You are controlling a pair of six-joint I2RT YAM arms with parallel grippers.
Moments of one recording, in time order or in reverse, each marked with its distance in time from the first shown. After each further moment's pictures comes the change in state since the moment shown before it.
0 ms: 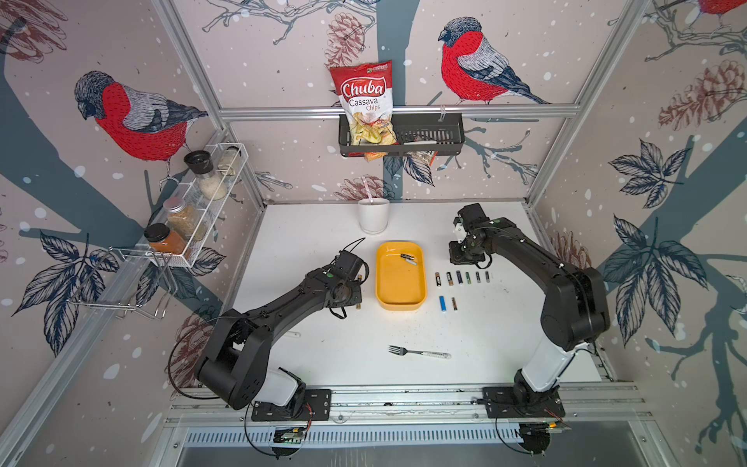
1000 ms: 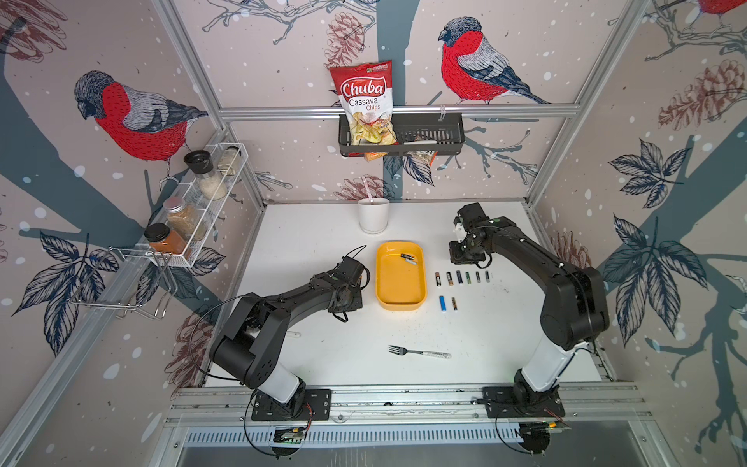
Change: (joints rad) left arm 0.008 0.119 -0.049 0.107 0.012 0.003; right arm -0.001 0.002 0.009 -0.012 0.010 0.000
